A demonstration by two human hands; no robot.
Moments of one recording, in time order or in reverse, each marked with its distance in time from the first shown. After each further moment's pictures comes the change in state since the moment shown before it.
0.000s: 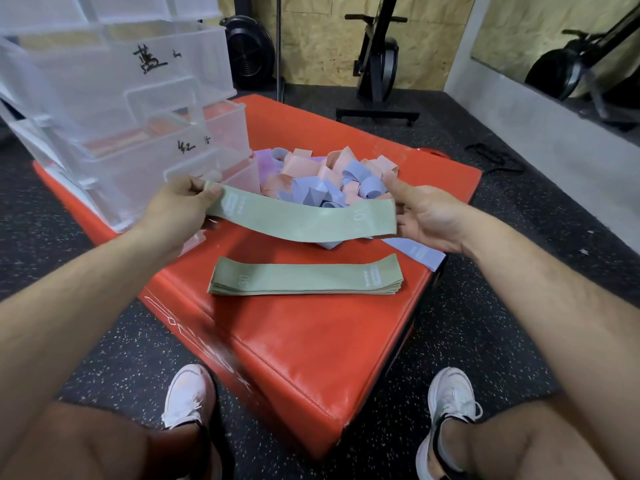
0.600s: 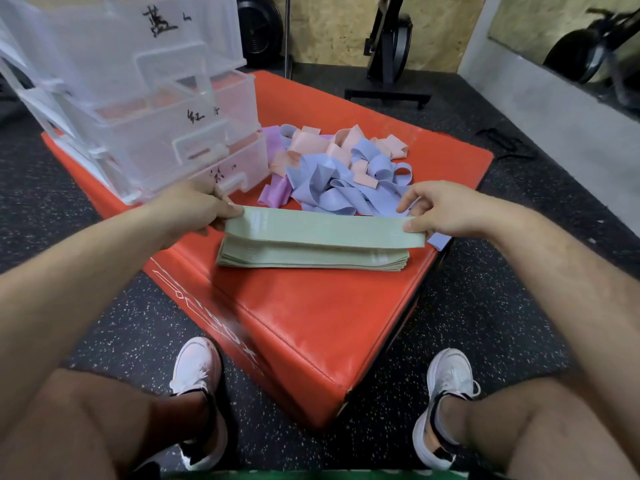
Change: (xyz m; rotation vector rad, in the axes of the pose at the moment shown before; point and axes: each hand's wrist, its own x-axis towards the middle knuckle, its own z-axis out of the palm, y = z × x) left_hand -0.018 -0.015 -0.008 0.351 -0.235 -0.152; right_hand -0.017 0.012 -0.018 -0.972 0.150 0.043
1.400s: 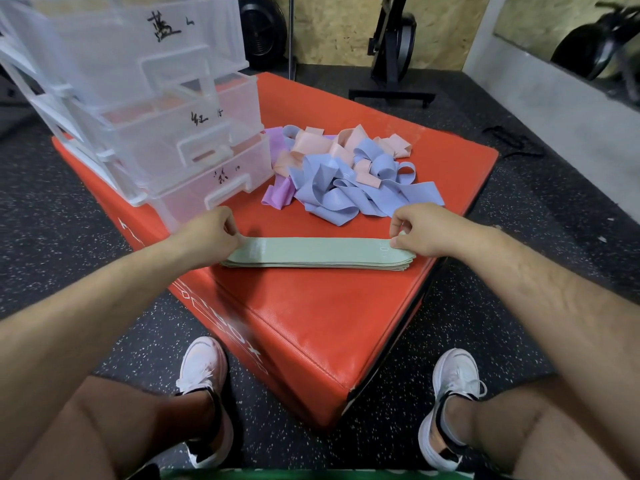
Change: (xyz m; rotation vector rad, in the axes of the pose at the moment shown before) left_hand -0.008 -0.030 0.024 0.533 0.069 0.118; right_hand 0.016 0.012 0.040 -0.362 0.039 0.006
